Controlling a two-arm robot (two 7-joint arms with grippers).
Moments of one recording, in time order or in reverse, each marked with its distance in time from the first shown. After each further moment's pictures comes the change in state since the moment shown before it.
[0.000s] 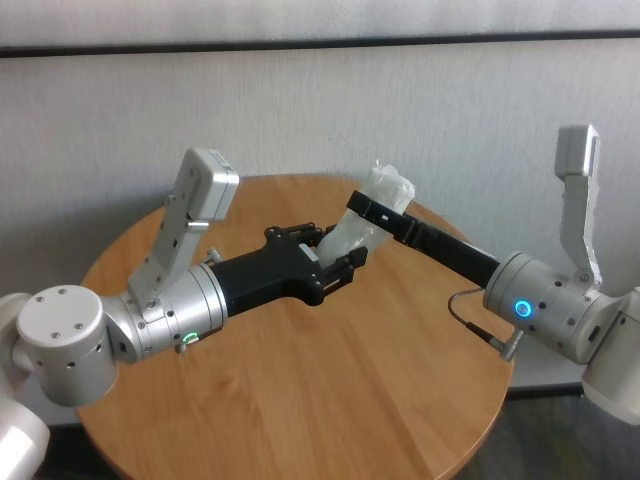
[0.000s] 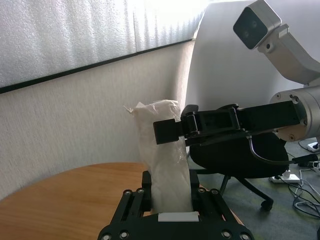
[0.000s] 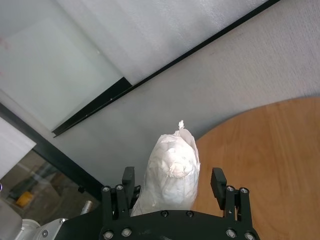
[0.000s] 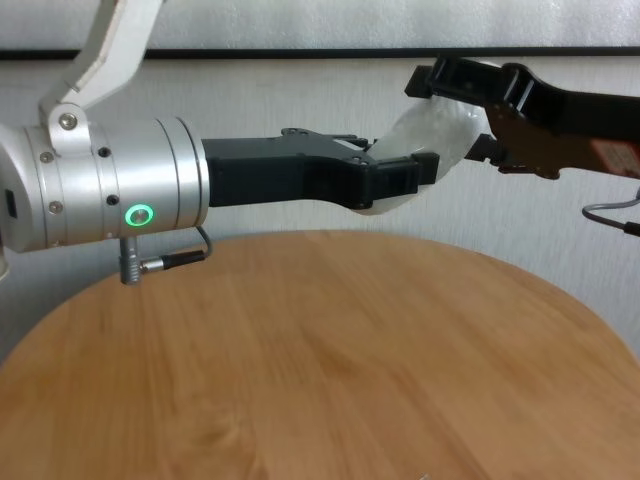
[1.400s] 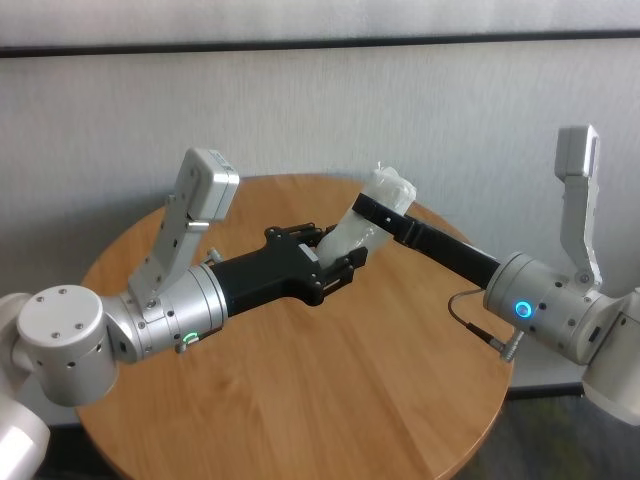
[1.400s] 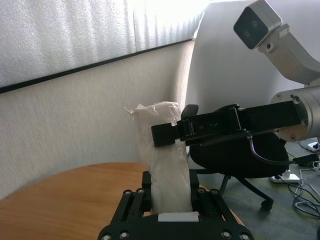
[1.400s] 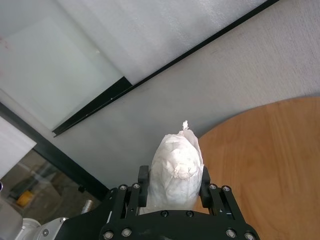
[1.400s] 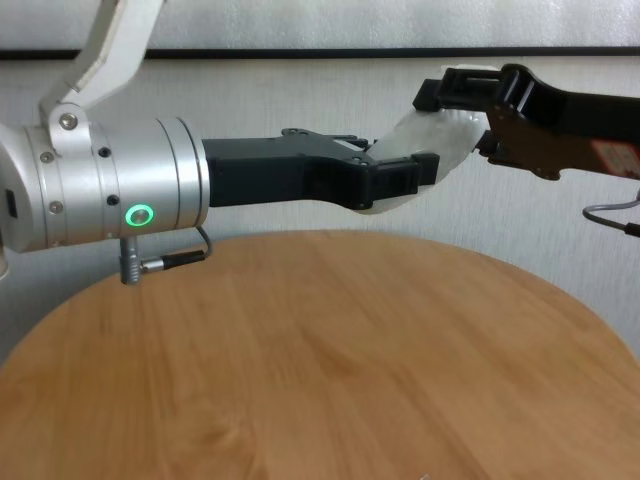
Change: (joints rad) left arm 0.000 0.000 0.000 0.000 0.000 0.000 0.000; right arm -0.003 0.000 0.003 -0.001 0.000 0.004 -0.001
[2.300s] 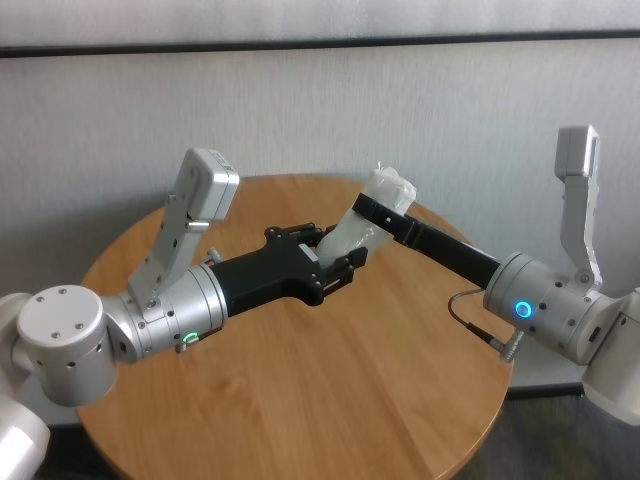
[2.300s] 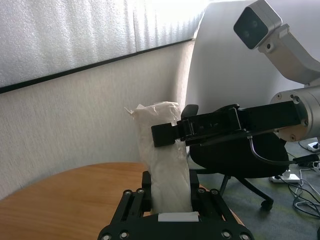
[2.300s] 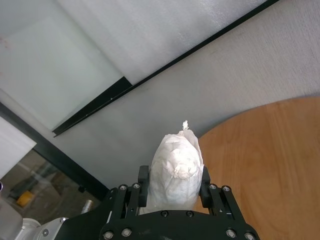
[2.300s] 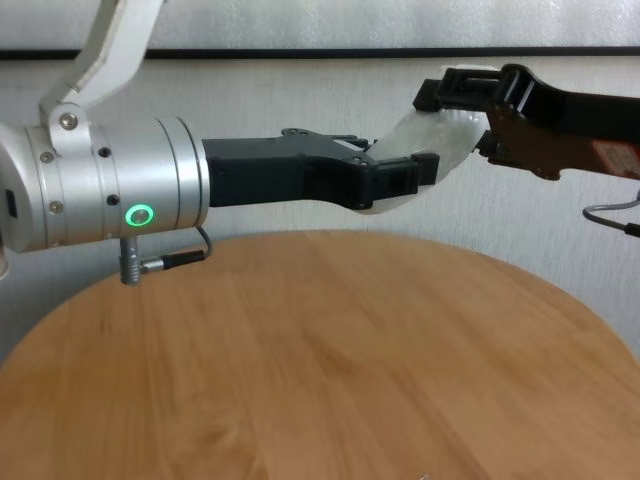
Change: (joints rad) left arm 0.000 0.000 0.000 0.000 0.000 0.000 0.000; right arm 0.000 0.000 0.000 0.000 0.000 0.000 0.000
